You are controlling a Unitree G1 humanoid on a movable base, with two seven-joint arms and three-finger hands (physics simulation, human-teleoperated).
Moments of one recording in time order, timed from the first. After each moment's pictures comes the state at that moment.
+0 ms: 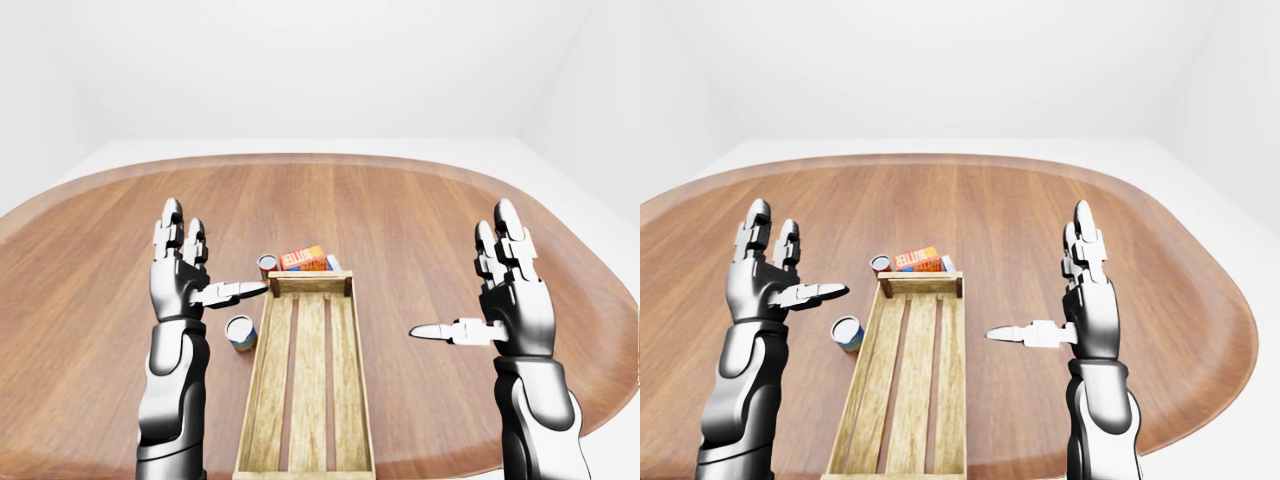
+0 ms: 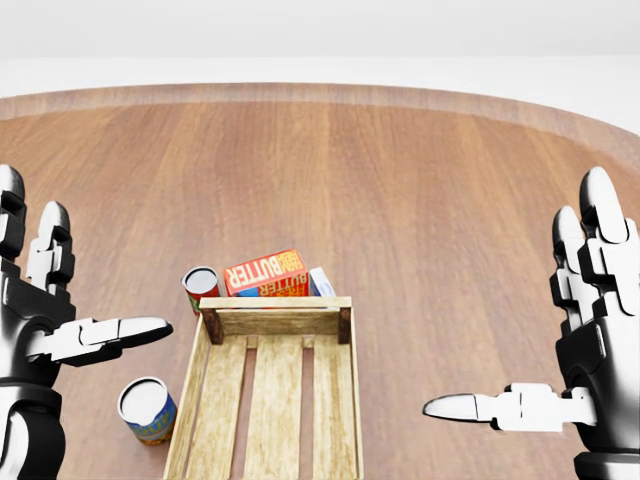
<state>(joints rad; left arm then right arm) -0.10 0.09 0.20 -0.26 -0.28 0.09 0.02 0.16 -0.01 -0.18 -0.63 -0.04 0.09 0.14</state>
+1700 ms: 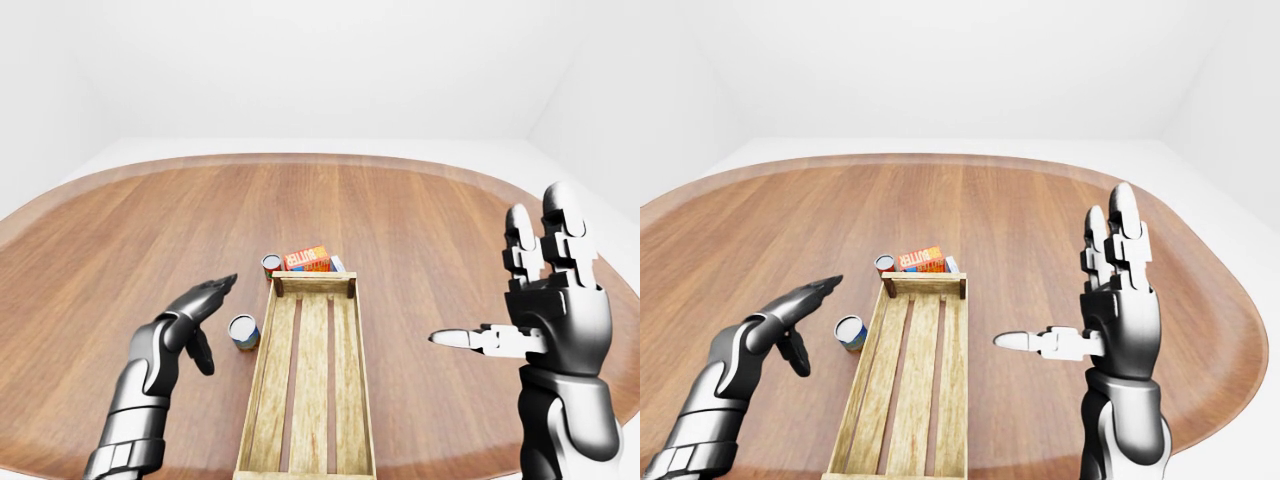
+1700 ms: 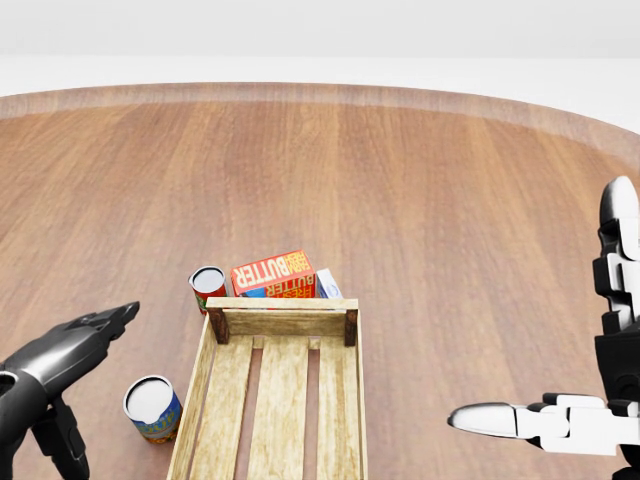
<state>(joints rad) -0.25 0.39 0.15 0.30 0.96 -0.09 -0.61 0.19 0.02 -0.23 -0.79 0.09 0.09 0.15</state>
